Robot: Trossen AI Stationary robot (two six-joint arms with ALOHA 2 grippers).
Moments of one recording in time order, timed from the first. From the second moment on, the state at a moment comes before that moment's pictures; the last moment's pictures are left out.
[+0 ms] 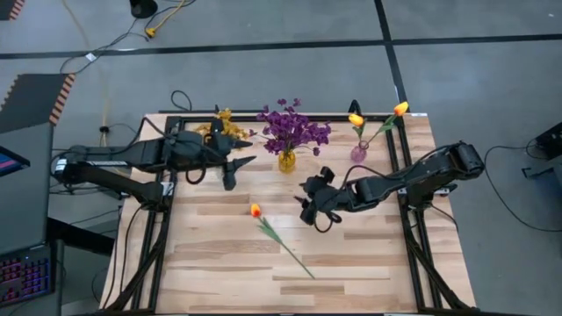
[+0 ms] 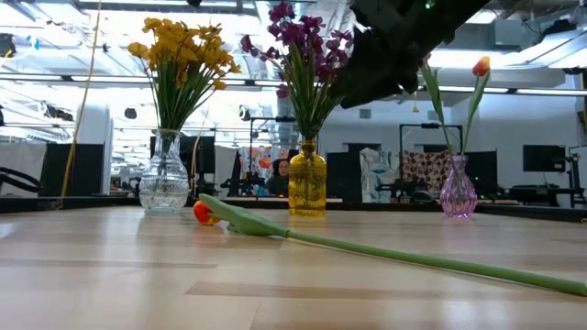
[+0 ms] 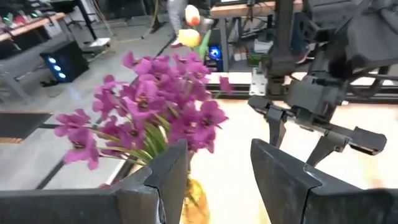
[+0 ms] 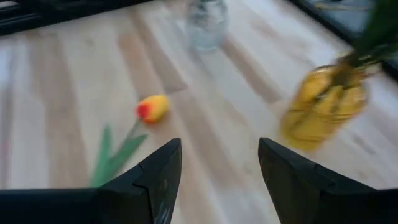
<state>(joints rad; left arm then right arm) 0.02 1.08 1.12 -0.33 -0.30 0.05 0.24 1.51 0.97 -0.16 0.54 0.44</state>
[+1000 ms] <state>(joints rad) -0.07 1.07 1.12 -0.38 -0.30 -0.02 0.29 2.04 1.12 0.40 0.34 0.41</state>
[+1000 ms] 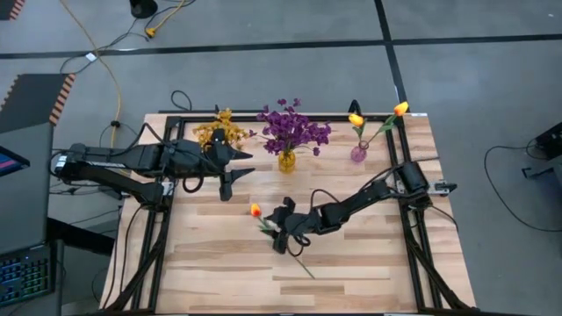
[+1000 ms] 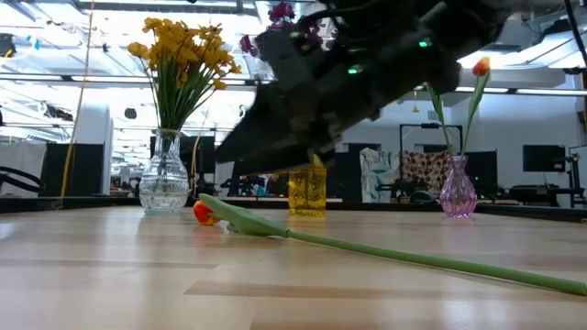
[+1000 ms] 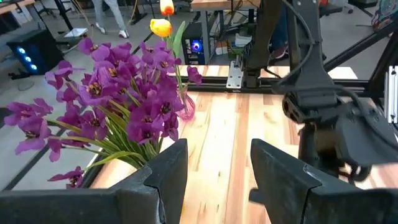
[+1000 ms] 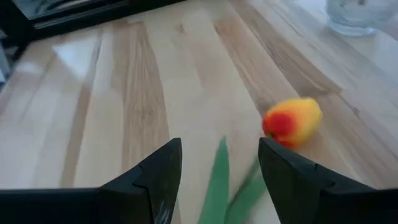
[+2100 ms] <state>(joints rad) -0.07 1.07 1.12 -0.41 -0.30 -0.05 0.23 2.19 1.36 0.00 0.37 0.41</state>
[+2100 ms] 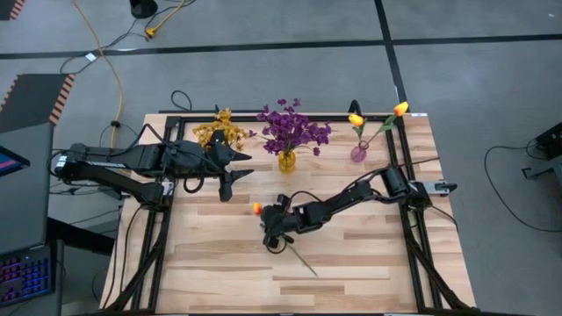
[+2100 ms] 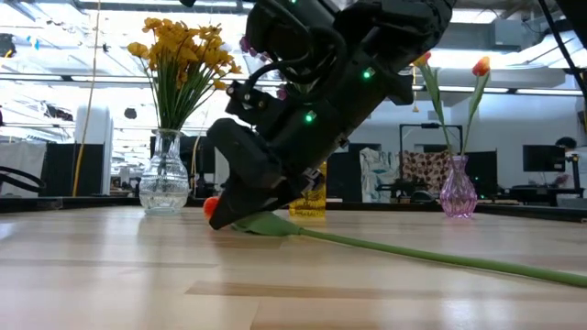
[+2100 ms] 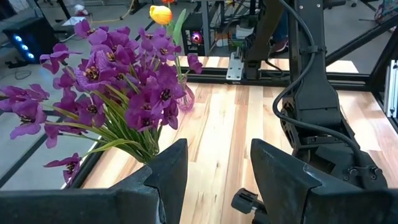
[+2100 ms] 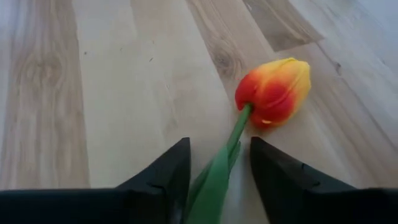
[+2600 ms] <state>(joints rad) -0.07 1.06 1.12 -0.41 -0.29 -0.04 0.23 2.13 1.35 -0.11 0.36 0.41</state>
